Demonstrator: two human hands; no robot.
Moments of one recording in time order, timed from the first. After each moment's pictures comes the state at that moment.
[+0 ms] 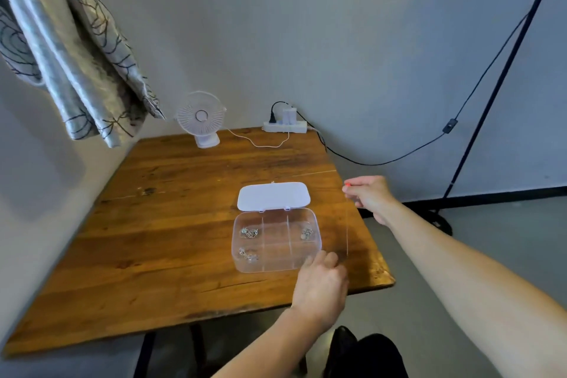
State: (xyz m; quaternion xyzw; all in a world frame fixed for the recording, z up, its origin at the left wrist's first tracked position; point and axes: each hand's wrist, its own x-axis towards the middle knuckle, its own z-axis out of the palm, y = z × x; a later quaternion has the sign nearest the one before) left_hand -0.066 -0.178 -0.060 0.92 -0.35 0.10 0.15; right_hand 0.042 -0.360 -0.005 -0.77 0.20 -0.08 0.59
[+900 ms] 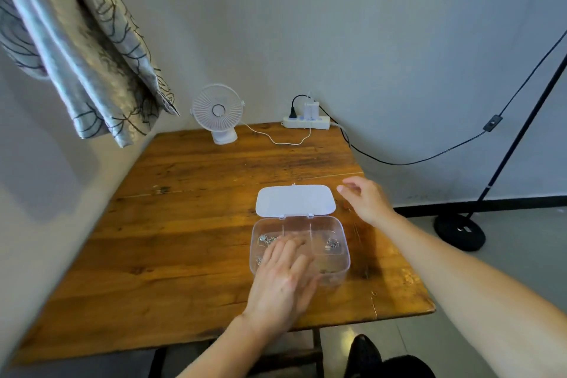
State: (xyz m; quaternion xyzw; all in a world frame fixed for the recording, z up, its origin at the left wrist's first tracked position) left_hand -0.014 -0.092 -0.072 0.90 -0.32 0.21 0.21; right_hand 0.096 -0.327 -0.044 -0.92 0.09 -0.07 0.37
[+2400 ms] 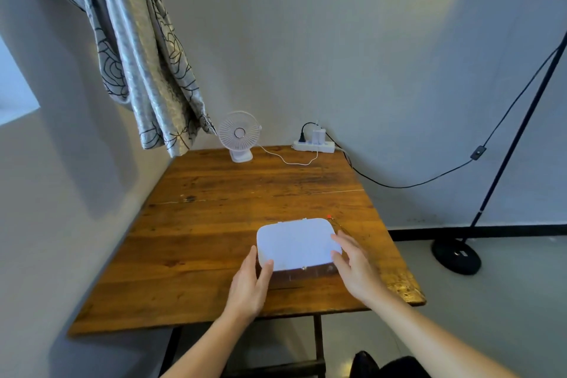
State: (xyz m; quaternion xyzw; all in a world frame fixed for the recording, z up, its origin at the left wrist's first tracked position) left_hand -0.040 -0.025 -0.064 0.87 0.00 -0.04 0.50; right_hand -0.035 -0.251 -0.068 -0.91 0.02 -0.07 0.41
